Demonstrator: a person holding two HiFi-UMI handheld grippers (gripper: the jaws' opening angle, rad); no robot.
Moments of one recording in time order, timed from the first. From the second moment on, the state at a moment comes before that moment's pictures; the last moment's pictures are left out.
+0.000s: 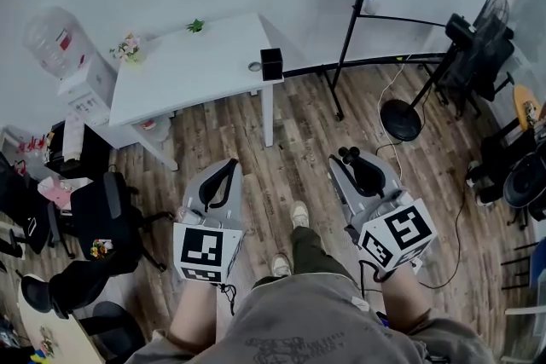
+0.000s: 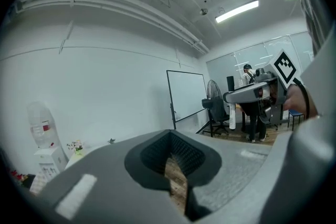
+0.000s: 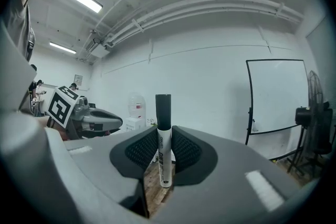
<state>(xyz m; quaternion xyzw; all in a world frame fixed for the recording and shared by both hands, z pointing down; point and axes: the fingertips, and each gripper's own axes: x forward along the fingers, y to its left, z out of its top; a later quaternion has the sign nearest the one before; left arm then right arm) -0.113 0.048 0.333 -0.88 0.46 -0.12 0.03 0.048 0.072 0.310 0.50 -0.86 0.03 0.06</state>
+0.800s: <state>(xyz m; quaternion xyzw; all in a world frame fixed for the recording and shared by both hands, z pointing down) -0.075 -0.150 0.336 -0.86 0.49 -0.13 0.05 0.091 -0.142 0.317 0.48 -0.87 0.02 0.04</state>
